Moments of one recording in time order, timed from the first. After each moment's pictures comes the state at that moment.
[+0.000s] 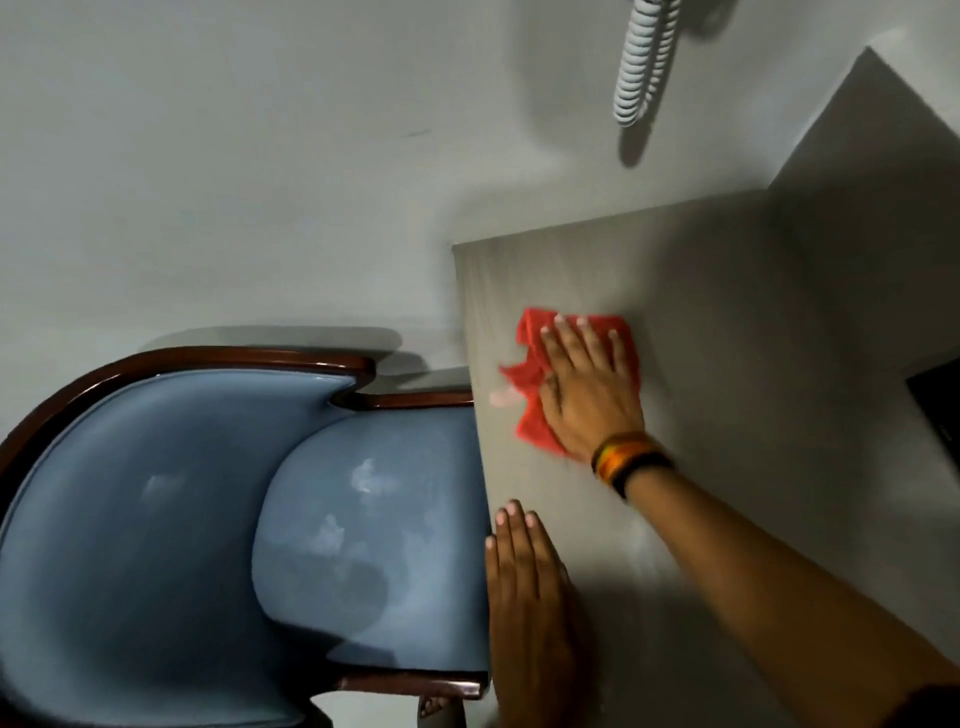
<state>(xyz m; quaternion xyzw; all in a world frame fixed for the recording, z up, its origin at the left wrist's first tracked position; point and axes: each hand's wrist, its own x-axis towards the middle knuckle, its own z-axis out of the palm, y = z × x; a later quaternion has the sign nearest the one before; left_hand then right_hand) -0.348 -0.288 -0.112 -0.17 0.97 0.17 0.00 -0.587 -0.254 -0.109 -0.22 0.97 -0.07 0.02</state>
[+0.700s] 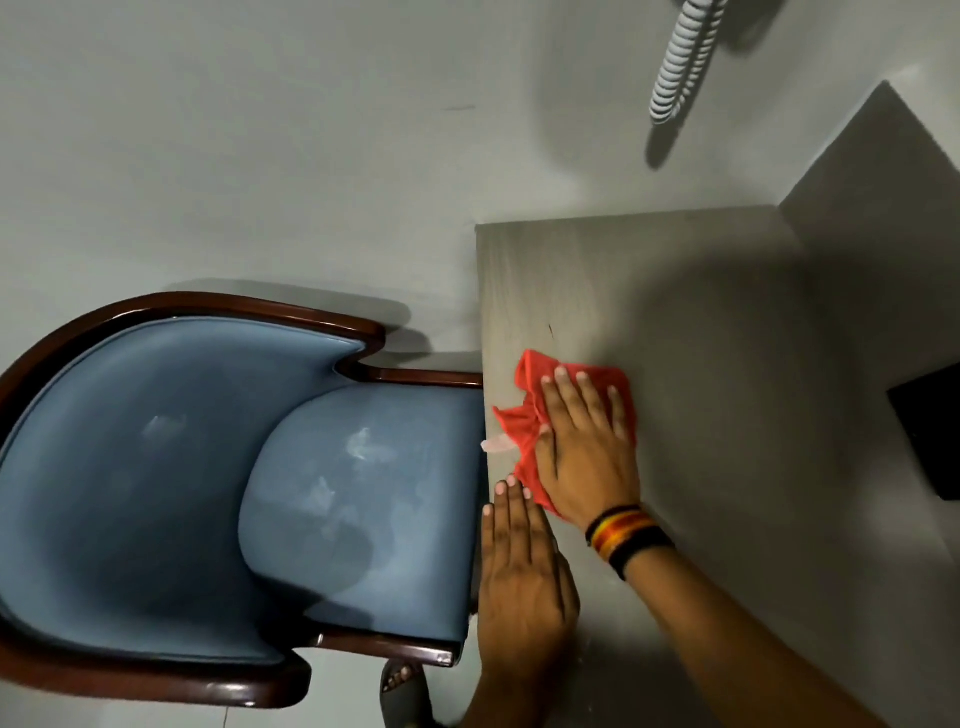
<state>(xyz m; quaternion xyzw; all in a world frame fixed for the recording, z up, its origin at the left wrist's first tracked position) -0.333 -0.285 -0.114 -0.17 0.97 0.20 0.01 -0.492 -0.238 -0.124 -0.24 0.97 -0.09 0.00</state>
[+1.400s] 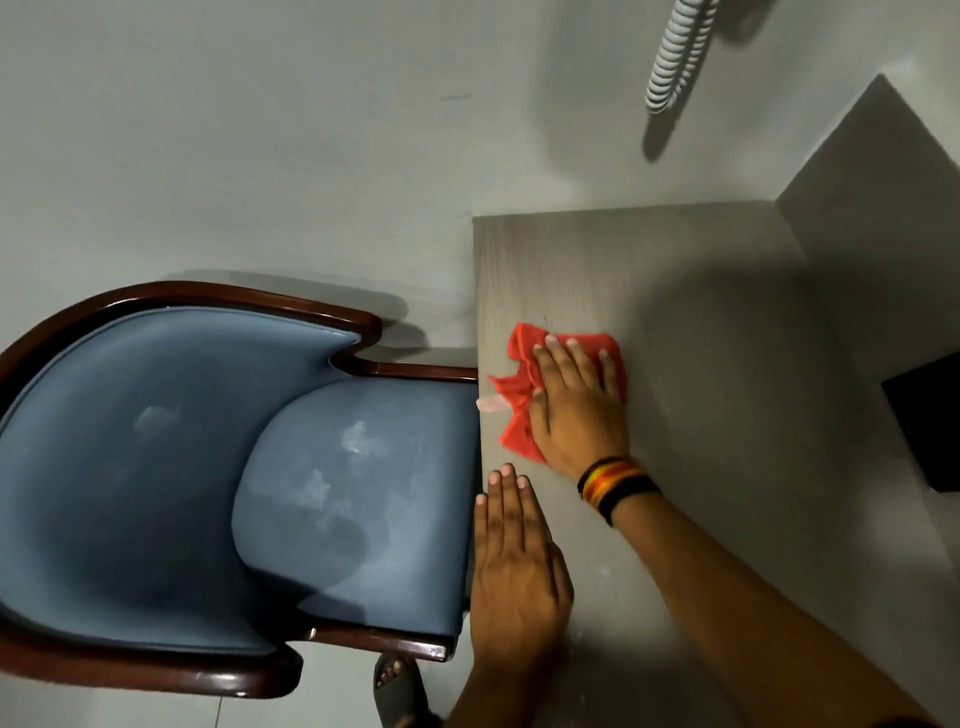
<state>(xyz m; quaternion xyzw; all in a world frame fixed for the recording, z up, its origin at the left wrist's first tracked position) -0.332 -0.280 -0.124 -0.17 0.96 0.20 -0.01 -0.526 -0.246 -0.112 -0.26 0.96 -0.10 0.02</state>
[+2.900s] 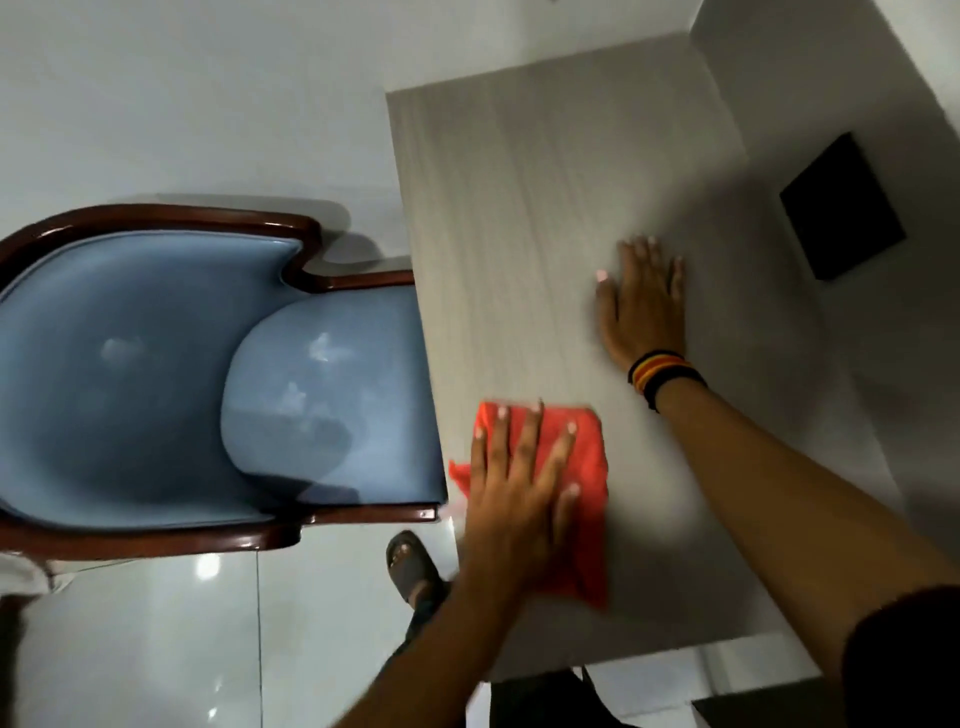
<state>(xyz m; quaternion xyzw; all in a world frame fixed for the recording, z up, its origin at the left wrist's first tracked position) -0.239 -0.227 -0.131 0.01 0.99 0.14 0.02 -0.489 -0.099 -0.121 -0.07 0.98 -0.19 -0.01</state>
